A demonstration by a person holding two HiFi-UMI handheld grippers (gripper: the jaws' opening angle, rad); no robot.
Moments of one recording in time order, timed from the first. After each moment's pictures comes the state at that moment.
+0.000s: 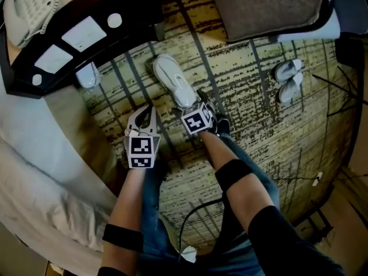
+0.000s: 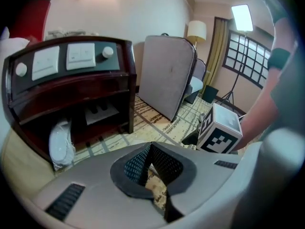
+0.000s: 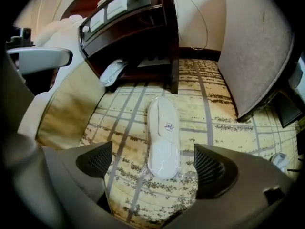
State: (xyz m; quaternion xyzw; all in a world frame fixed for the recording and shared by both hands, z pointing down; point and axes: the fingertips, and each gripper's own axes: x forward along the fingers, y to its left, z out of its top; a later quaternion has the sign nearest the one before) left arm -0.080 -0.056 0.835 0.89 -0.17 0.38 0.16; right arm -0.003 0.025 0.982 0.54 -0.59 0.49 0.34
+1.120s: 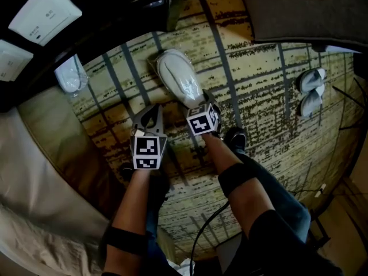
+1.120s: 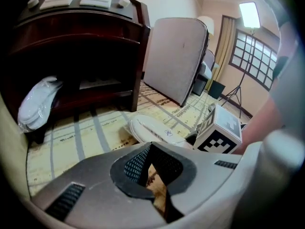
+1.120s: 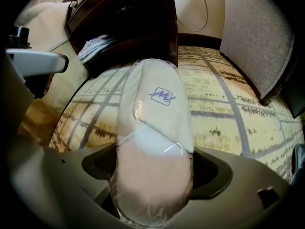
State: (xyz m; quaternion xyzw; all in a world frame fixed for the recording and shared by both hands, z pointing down) left arm -0.084 -0.060 1.008 0.89 -0.18 0.38 0.19; right arm -0.003 0.013 1.153 0.57 -0.58 0.47 0.34
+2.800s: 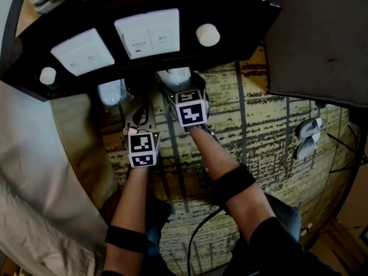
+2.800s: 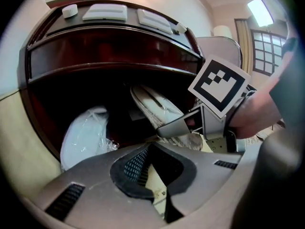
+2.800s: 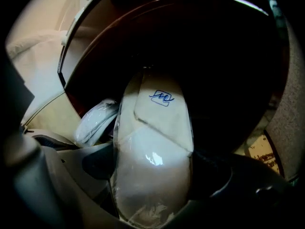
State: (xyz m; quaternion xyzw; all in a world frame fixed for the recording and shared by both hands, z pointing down) left arm -0.149 -0.240 0.959 0.87 -0.35 0.30 0.15; right arm -0.049 -0.281 1.000 0.61 -0.68 0.35 0.22
